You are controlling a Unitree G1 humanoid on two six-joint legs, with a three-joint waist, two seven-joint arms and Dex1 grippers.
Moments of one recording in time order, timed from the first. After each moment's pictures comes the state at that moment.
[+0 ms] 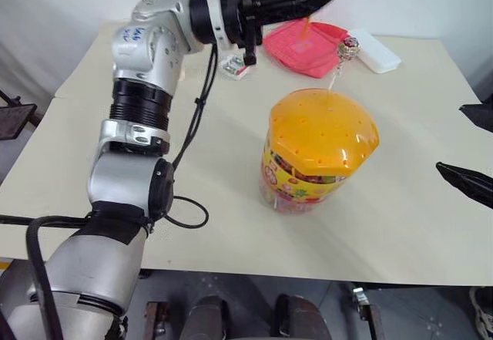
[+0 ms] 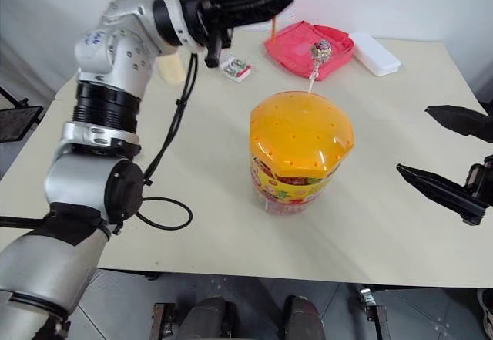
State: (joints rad) left arm -1.51 0.32 0.10 0.71 -0.44 0.41 -1.22; right arm -0.04 -0.92 -0.82 -0.37 0.96 0.43 1.19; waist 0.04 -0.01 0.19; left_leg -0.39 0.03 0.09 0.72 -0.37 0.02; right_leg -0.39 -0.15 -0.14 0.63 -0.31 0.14
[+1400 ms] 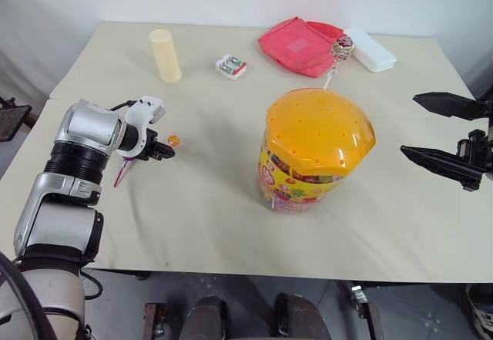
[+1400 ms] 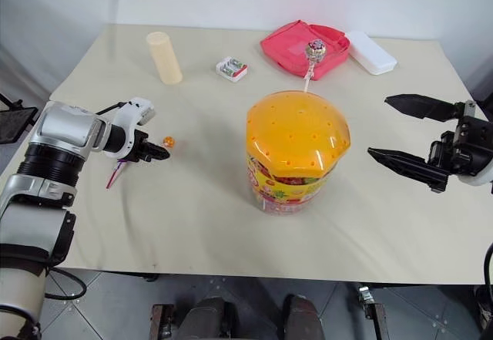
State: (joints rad) left arm -1.12 0.73 -0.30 0.54 -0.06 1.21 -0.87; right arm -0.32 -0.97 -0.53 -0.14 0.85 0.40 1.28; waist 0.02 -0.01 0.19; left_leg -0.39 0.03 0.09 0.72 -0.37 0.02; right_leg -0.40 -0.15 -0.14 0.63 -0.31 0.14
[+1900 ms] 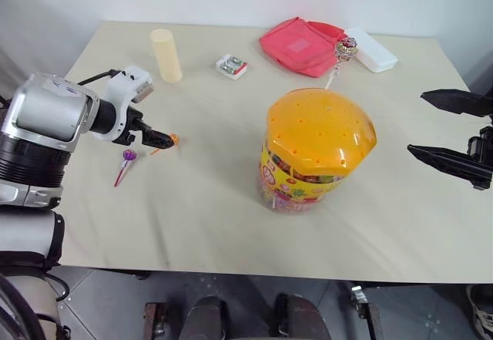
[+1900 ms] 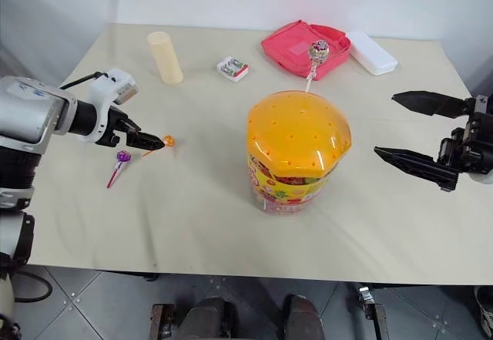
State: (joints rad) left arm -1.14 0.93 -0.30 0.20 -0.16 1.31 -0.99; right arm -0.32 -1.00 -0.56 -0.14 0.84 0.40 1.29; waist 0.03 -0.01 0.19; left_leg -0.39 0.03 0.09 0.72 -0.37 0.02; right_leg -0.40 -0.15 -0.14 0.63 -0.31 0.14
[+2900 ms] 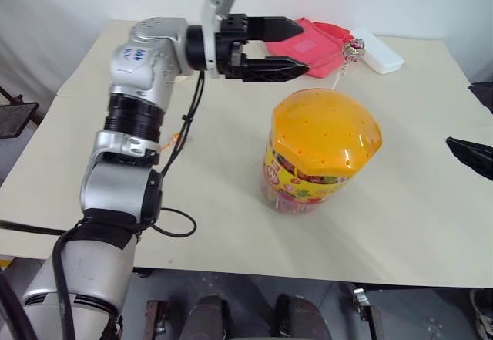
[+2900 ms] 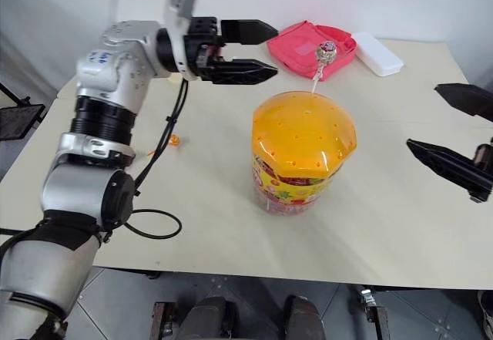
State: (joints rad) left arm -1.46 0.29 -0.03 0.83 -0.36 0.36 -1.33; right arm -0.07 -0.93 -0.87 -0.30 1.00 0.48 1.16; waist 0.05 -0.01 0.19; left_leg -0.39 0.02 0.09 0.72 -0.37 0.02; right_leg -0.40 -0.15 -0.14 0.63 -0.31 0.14
